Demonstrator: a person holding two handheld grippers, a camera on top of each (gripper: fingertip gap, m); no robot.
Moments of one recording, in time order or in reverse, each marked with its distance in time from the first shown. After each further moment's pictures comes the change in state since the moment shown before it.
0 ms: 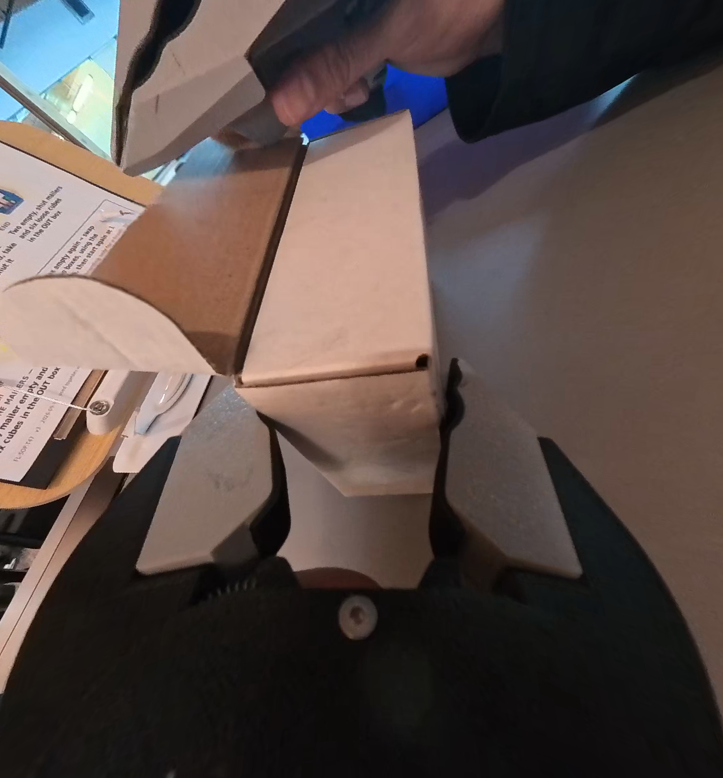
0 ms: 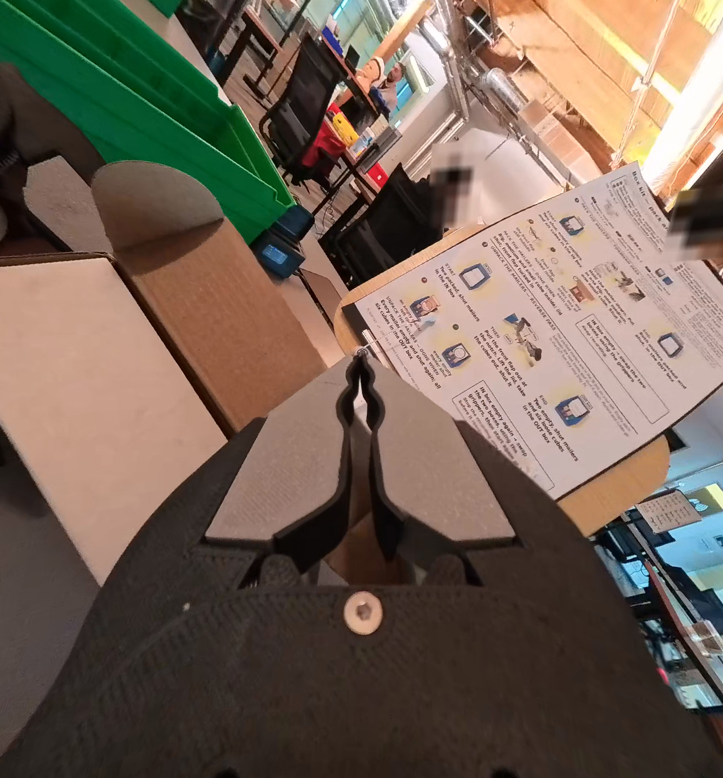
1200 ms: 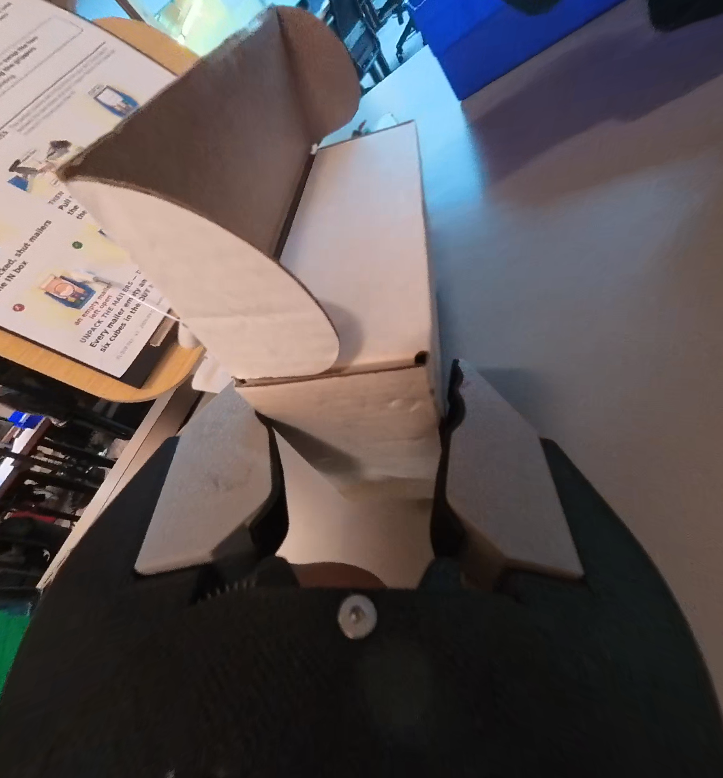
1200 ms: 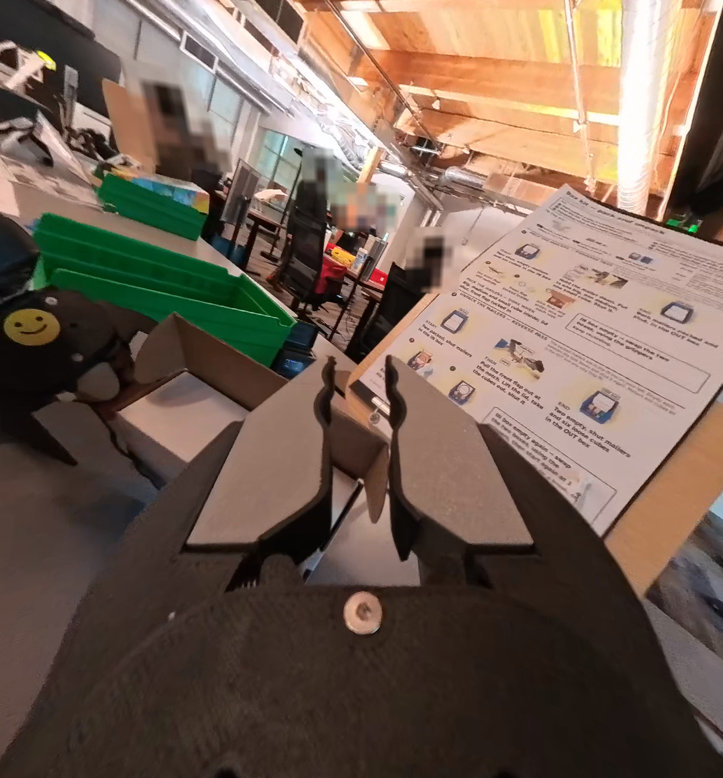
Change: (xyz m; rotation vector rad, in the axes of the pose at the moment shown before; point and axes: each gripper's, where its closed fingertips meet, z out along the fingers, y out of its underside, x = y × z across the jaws) left arm -0.047 0.035 -0.007 -0.113 -0.230 -0.052; right arm 0.032 -0.025 -0.024 0.266 0.025 0.353
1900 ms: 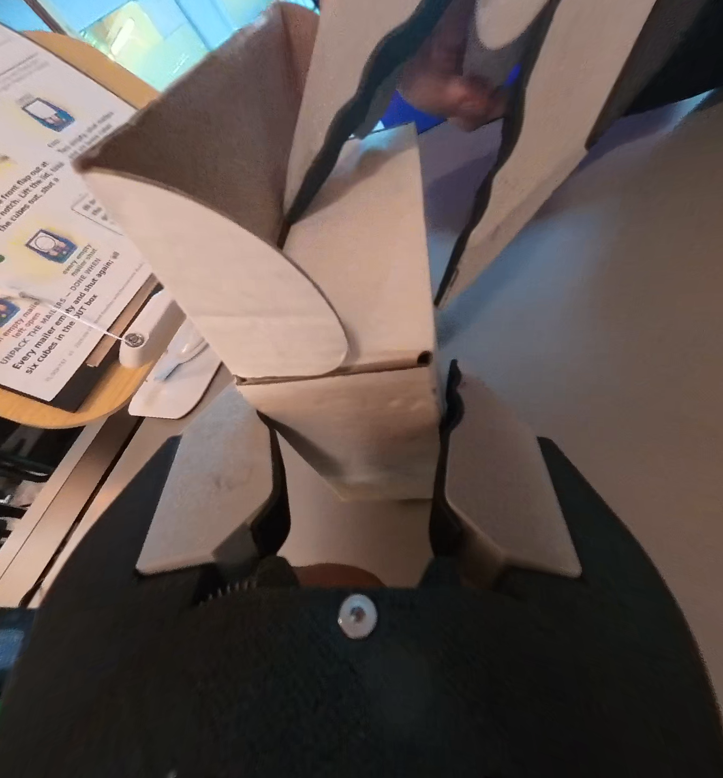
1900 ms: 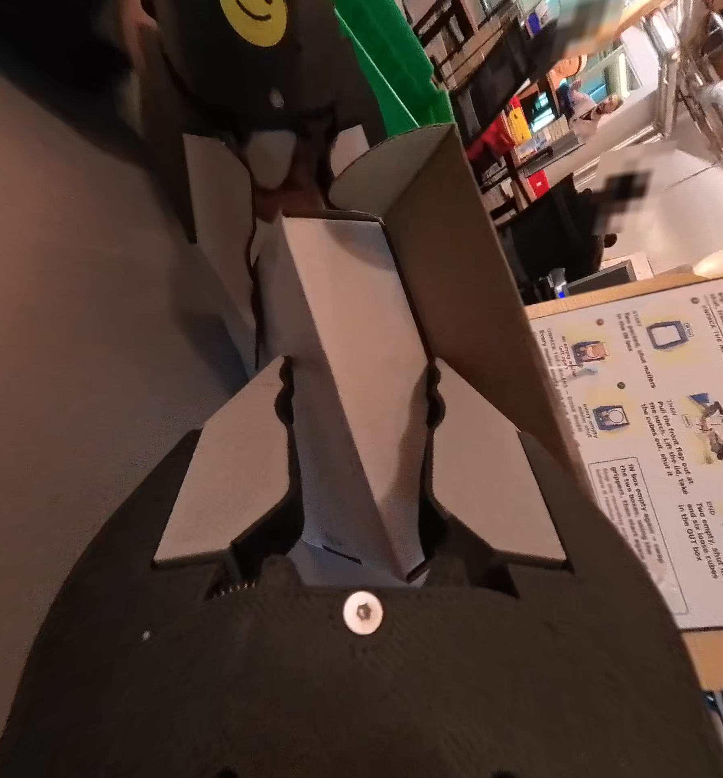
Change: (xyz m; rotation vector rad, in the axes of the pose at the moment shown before) left arm 0.019 -0.010 -0.008 0.068 0.154 -0.056; right arm -0.106 0.076 0.006 -0.352 -0.408 -0.446
